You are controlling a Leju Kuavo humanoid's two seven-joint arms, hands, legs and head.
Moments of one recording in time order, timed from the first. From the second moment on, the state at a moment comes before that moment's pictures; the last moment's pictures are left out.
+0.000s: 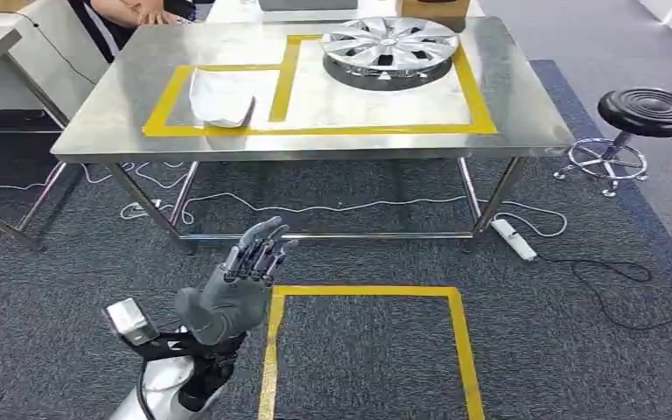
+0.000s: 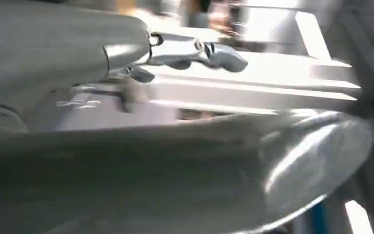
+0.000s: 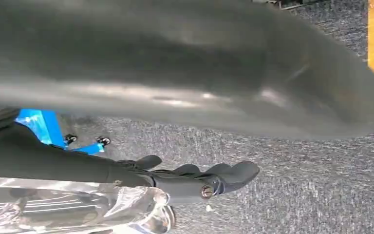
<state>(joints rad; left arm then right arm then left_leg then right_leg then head) 0.01 -0.20 -0.36 -1.46 0.26 -0.44 -0.58 -0.10 0.21 -1.11 -0.20 1.25 -0.37 0.08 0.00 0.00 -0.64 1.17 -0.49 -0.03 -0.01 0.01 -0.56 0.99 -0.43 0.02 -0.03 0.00</state>
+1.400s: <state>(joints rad) -0.06 -0.11 0.01 -0.21 -0.10 0.25 0.39 -0.11 0.22 -1.12 -0.20 1.20 -0.20 -0.01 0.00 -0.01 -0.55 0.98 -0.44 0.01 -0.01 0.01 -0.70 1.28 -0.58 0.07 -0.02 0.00</state>
